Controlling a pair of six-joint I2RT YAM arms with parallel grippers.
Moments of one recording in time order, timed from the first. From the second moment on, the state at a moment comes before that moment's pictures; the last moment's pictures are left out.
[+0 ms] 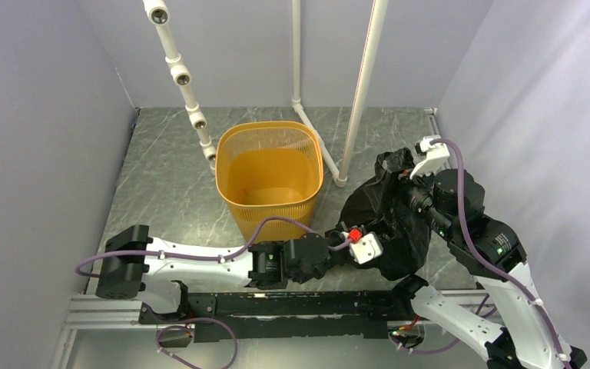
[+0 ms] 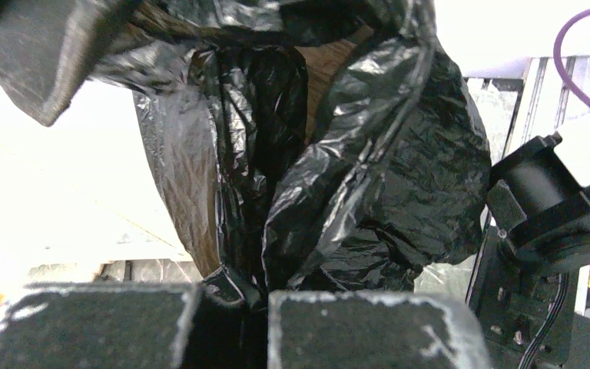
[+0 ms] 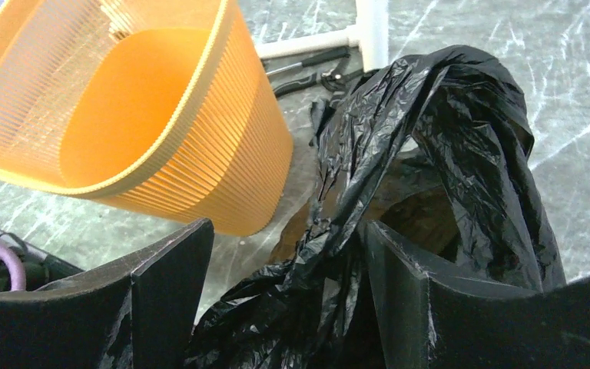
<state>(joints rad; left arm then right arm) -1.50 1.50 1.11 0.33 -0.45 0.30 0.60 0.73 1.26 -0.88 0.13 0.31</state>
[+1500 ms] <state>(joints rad) -1.53 1.38 0.88 0.46 -0.50 0.27 0.60 0.51 1.14 -0.63 0.13 0.33</state>
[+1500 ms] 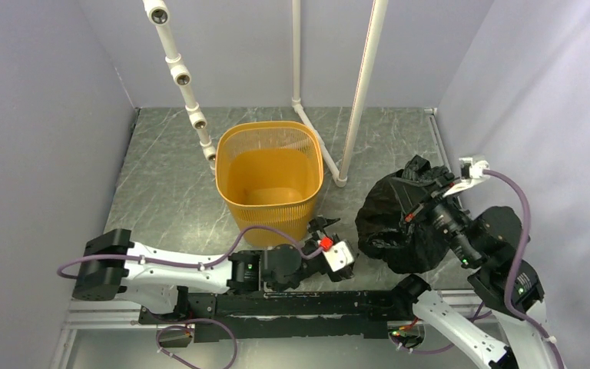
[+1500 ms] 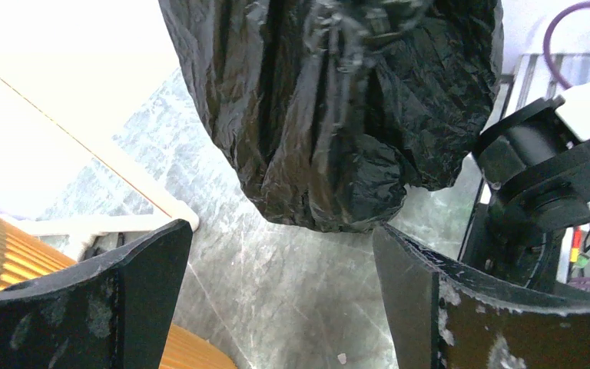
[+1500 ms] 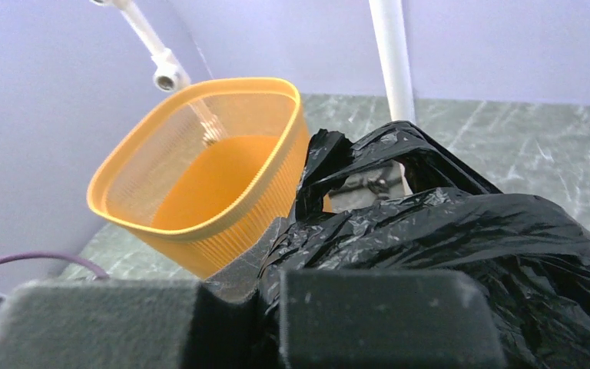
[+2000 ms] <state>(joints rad) -1.53 1.40 0.77 0.64 -0.41 0.25 0.60 0.45 1.22 -0.50 -0.14 0.39</state>
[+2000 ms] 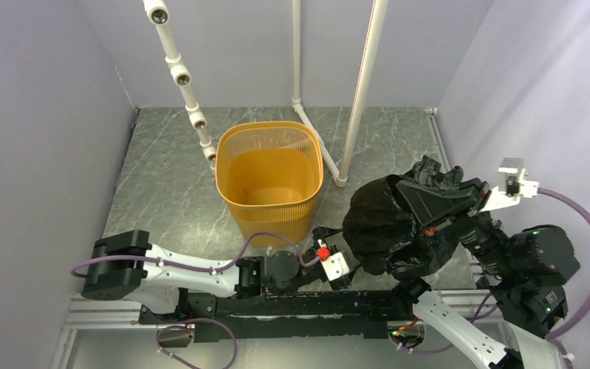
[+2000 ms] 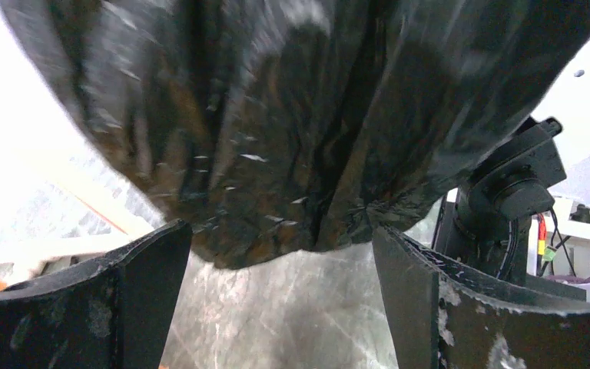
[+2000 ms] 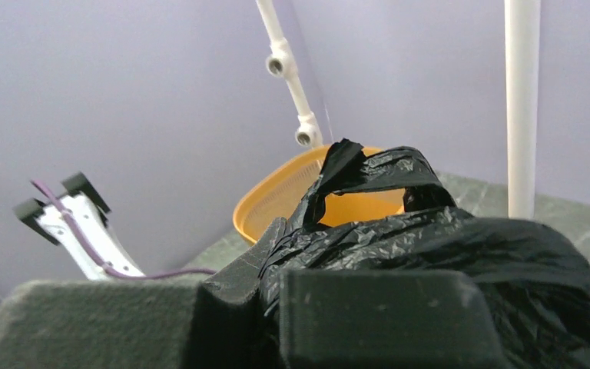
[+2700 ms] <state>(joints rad) -1.53 1.71 0.81 1.20 -0.44 0.50 0.60 0.55 1.35 -0.42 -0.26 0.43</state>
